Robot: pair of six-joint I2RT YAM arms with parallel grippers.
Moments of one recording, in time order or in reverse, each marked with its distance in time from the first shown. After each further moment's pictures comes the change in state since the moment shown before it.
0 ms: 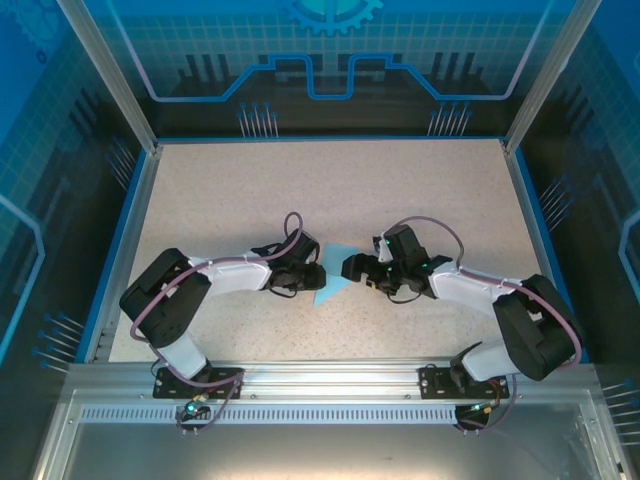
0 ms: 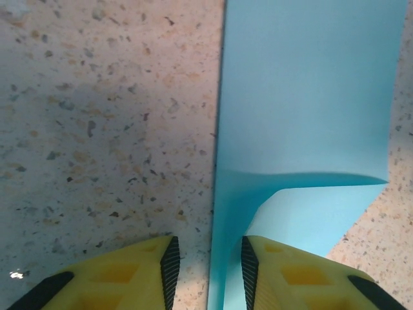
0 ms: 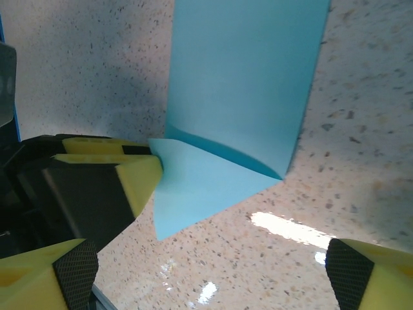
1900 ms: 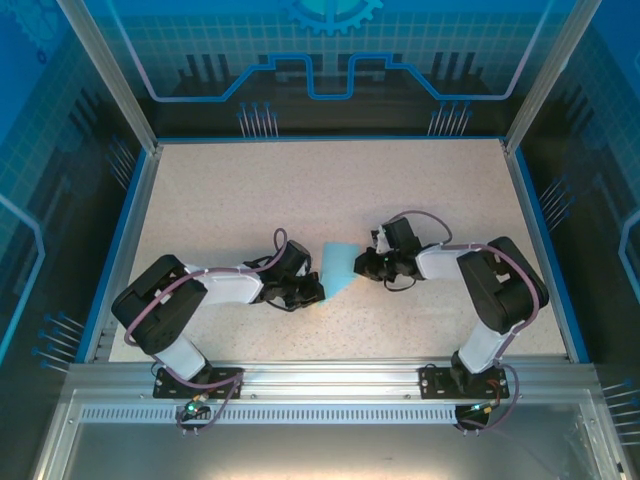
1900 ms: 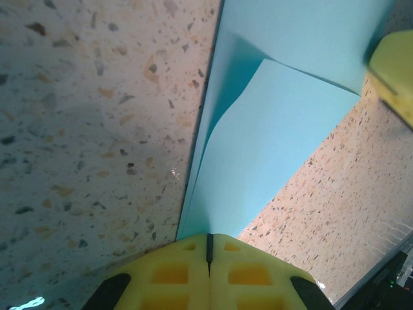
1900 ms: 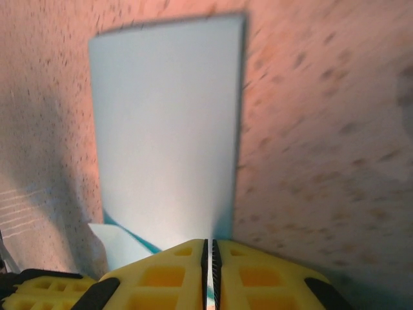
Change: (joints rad) left arm -0.005 -0.053 -0.159 0.164 0.260 -0.274; right arm -0.128 0.293 0.087 0.114 -0.050 -0.122
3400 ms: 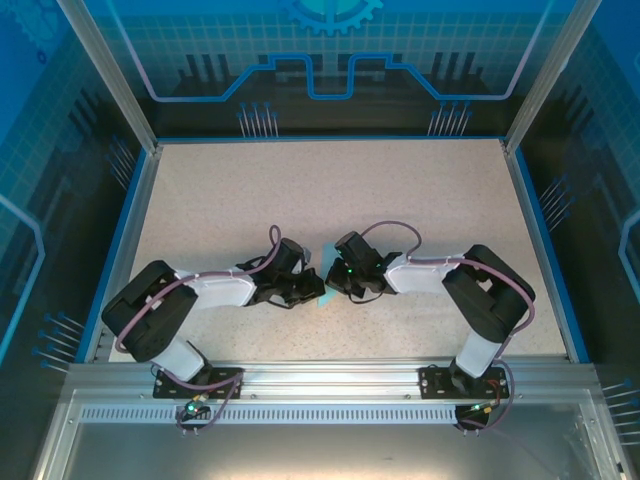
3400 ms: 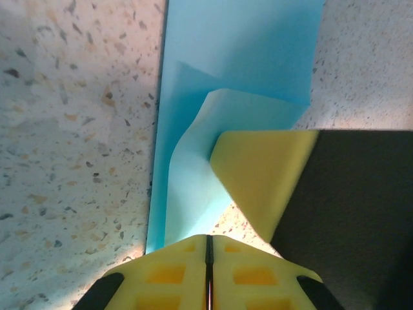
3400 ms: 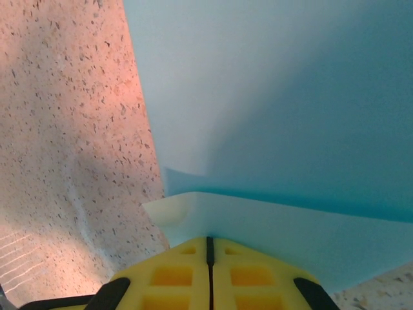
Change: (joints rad) left arm 0.014 -0.050 -0.044 0.101 0.029 0.003; right arm 0.357 0.002 0.106 -0.085 0.309 0.461
